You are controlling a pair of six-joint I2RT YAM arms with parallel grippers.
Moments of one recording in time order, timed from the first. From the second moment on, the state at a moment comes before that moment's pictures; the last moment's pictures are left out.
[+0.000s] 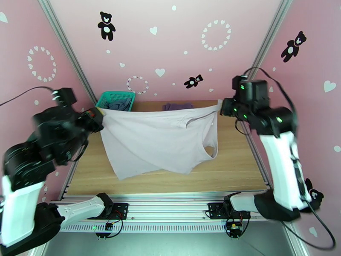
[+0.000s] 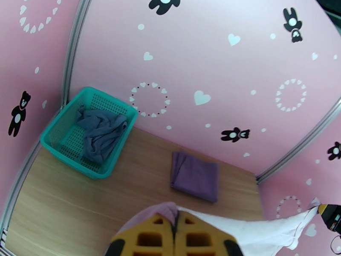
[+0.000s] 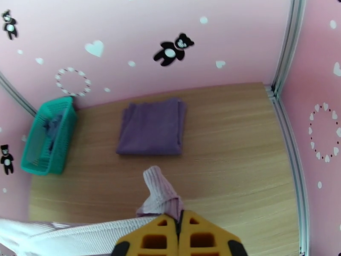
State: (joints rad) left arm -0.65 1.19 1.98 -1.21 -0.59 -0.69; right arm 0.24 1.48 2.05 -1.23 0.12 0.29
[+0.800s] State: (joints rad) left arm -0.33 1.19 1.40 -0.76 -0.20 -0.58; right arm 0.13 1.50 1.60 -0.92 -0.15 0.22
